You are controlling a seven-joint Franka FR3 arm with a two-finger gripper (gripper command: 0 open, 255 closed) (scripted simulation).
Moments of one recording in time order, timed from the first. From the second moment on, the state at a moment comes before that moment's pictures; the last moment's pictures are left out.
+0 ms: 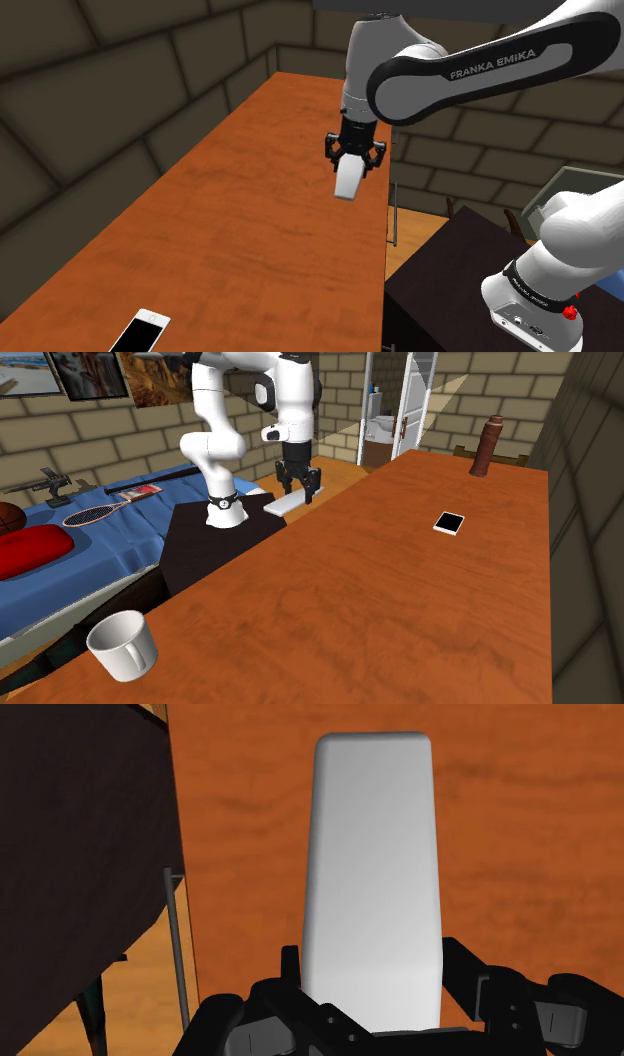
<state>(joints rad) -0.39 -0.23 0.81 -2.22 0.18 2.06 1.27</state>
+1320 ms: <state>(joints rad) -0.60 -0.11 0.52 -2.15 0.06 2.06 0.84</state>
